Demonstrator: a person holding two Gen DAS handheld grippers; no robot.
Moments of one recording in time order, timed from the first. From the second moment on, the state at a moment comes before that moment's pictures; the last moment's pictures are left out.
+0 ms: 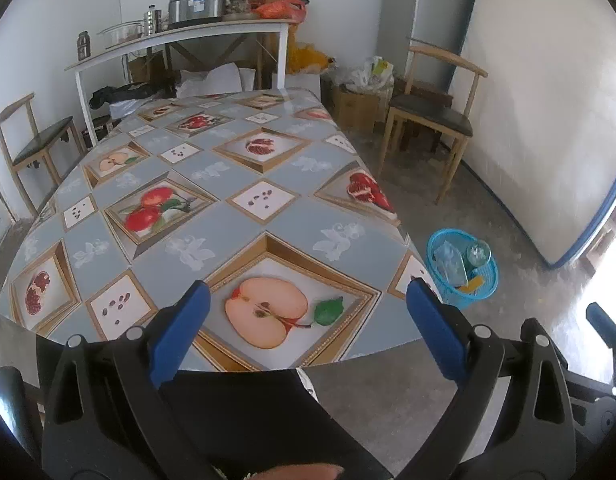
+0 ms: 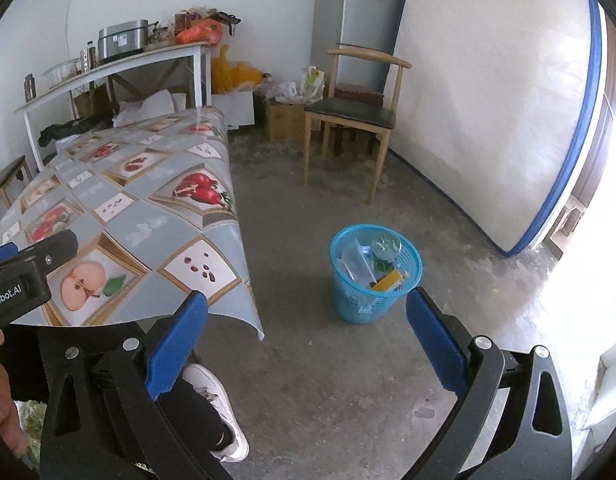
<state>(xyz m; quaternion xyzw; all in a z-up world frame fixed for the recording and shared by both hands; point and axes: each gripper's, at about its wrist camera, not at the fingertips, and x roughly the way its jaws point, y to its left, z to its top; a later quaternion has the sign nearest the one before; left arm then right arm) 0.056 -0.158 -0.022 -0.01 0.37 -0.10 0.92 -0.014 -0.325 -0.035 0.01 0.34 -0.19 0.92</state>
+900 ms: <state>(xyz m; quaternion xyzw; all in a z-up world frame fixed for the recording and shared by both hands) 0.055 -0.176 -0.037 0.03 0.41 -0.11 0.91 -0.014 -0.349 -0.044 0.03 0.35 -0.22 0.91</state>
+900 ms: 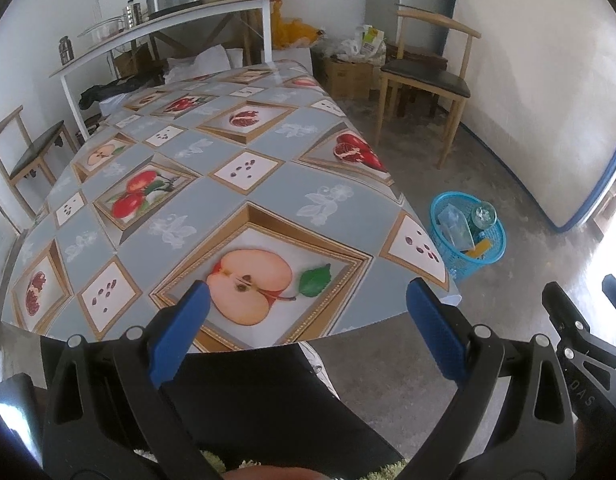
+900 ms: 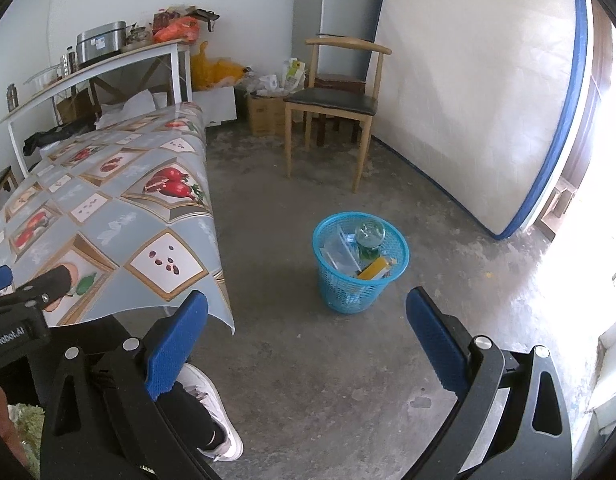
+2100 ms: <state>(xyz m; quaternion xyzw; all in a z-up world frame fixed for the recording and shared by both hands) 0.056 -0.168 -0.033 0.03 0.40 -0.10 0.91 -0.024 -0.352 -0.037 0.03 0.33 -0.22 0.92</state>
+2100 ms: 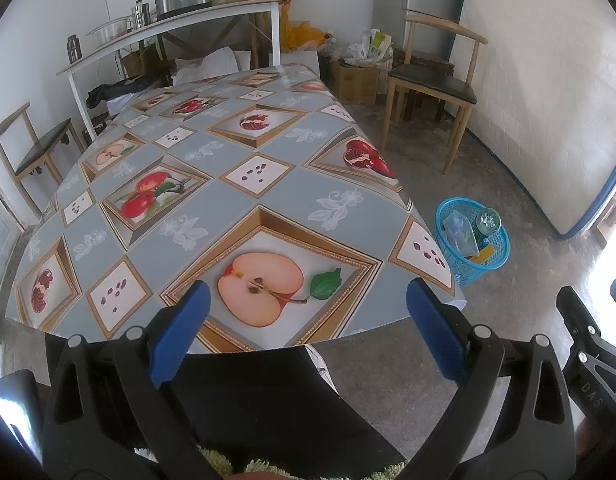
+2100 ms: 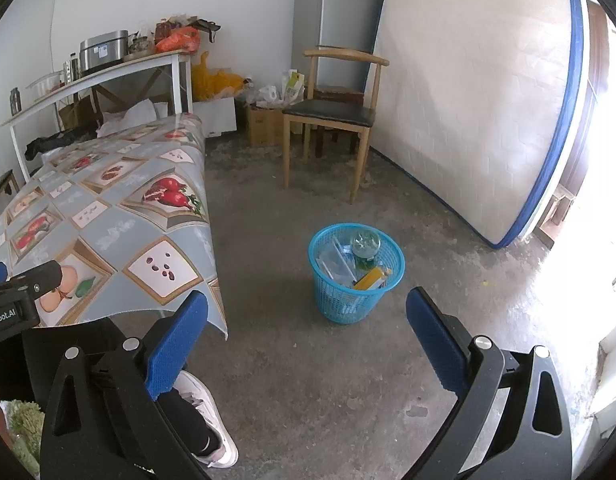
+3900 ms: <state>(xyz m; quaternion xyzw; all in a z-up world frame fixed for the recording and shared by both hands) 0.056 -0.168 -0.031 0.03 0.40 -0.09 0.91 -0.021 -0.353 -0.034 0.03 0.32 -0.22 0.92</state>
